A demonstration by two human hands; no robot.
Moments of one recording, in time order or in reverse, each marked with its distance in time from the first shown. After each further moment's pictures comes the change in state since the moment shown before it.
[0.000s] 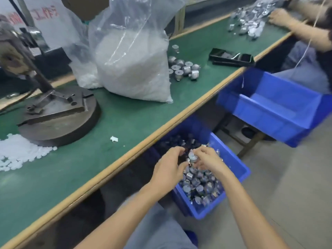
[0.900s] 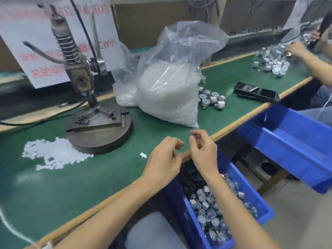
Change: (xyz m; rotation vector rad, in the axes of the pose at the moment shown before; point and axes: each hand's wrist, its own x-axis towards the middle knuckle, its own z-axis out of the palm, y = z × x) left_hand 0.004 0.005 -0.105 0.012 0.372 0.173; right_hand -0.016 -0.116 0.073 -0.029 0.338 -0.747
